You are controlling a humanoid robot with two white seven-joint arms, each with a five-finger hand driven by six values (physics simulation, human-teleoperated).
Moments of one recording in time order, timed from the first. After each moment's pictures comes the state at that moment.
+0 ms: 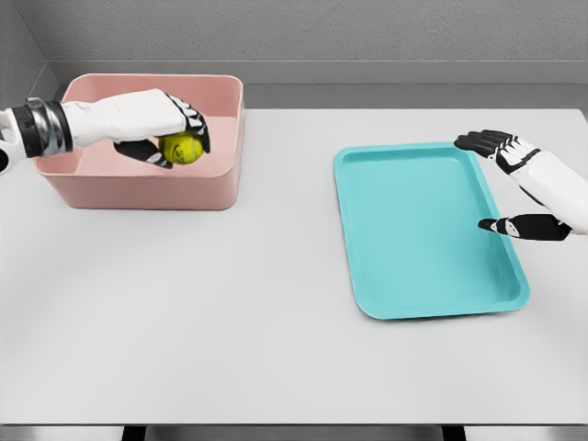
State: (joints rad) left arm -0.98 0.77 -0.94 -1.25 -0.30 -0.61 -0.36; right arm -0.04 -0.51 -0.24 -1.76 0.18 -0.61 0.61
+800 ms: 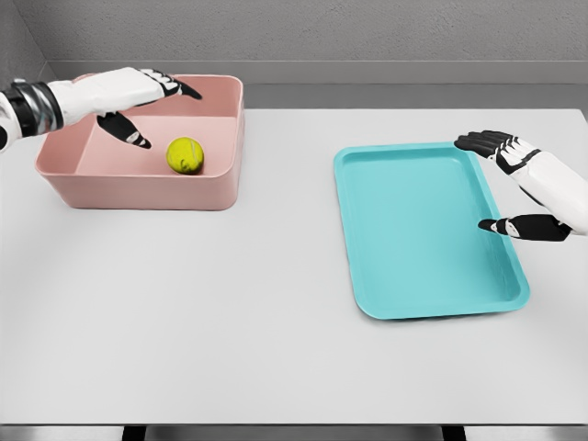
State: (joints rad) left arm -1.03 0.66 -0.91 -0.95 -0.28 -0.61 -0.35; right arm -0.04 -0.51 -0.24 -1.76 0.17 -0.61 0.61
